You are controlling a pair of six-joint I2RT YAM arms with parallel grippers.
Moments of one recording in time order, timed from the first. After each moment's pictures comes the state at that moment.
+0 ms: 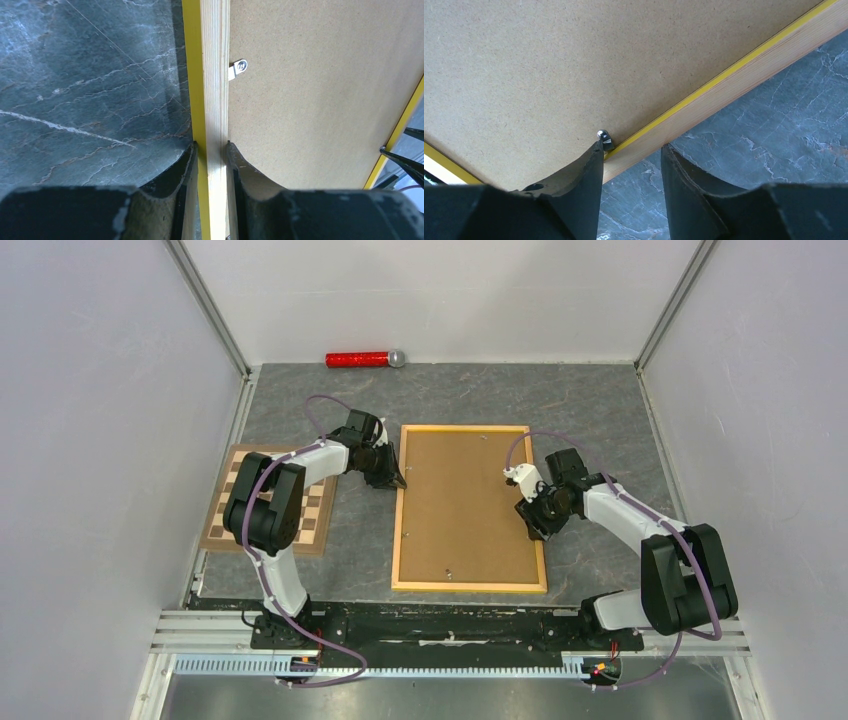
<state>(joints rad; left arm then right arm) -0.33 1.87 1.12 -0.32 0.36 -0.46 0.24 1.38 0.72 -0.58 -0.29 -0.55</state>
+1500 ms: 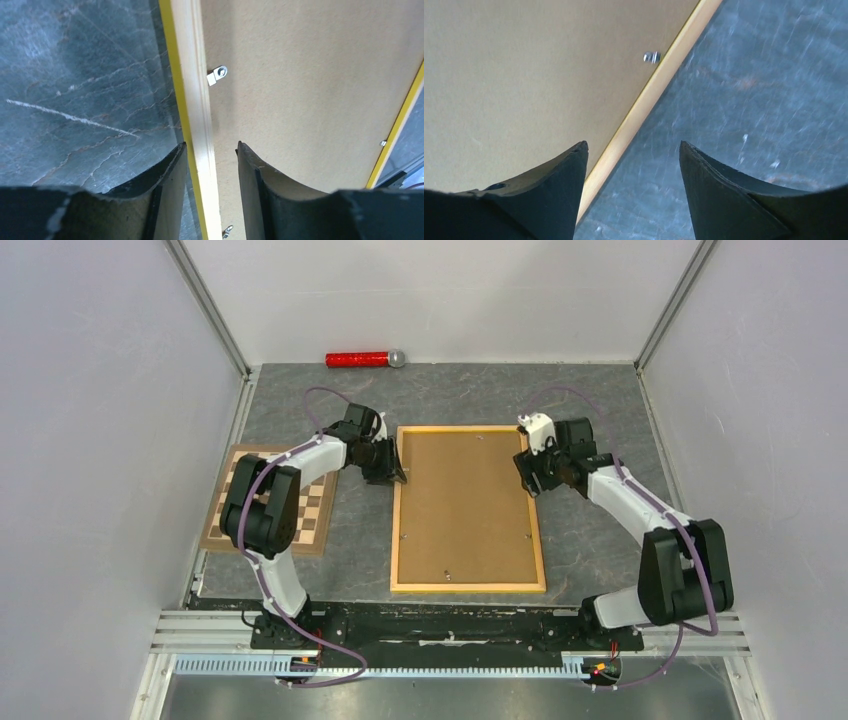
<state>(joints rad) -0.33 1.84 1.16 -0.39 0.34 -0.42 0.19 1.39 0.85 -0.35 -0.19 -0.33</state>
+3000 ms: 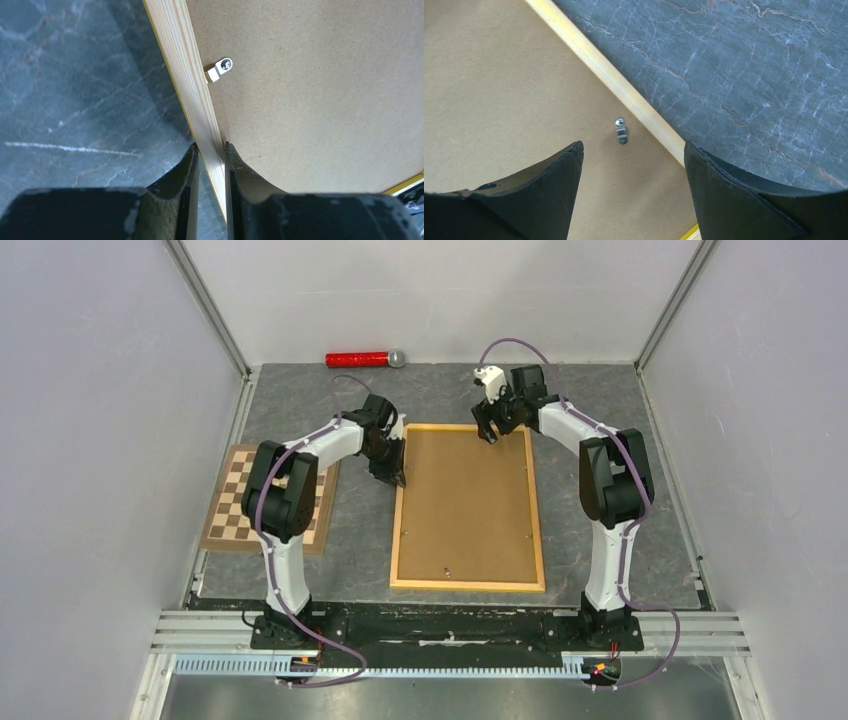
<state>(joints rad) -0.38 1.98 1.36 -0.61 0.29 -0.23 0.25 2.10 1.55 -0.27 -0.34 -0.41</state>
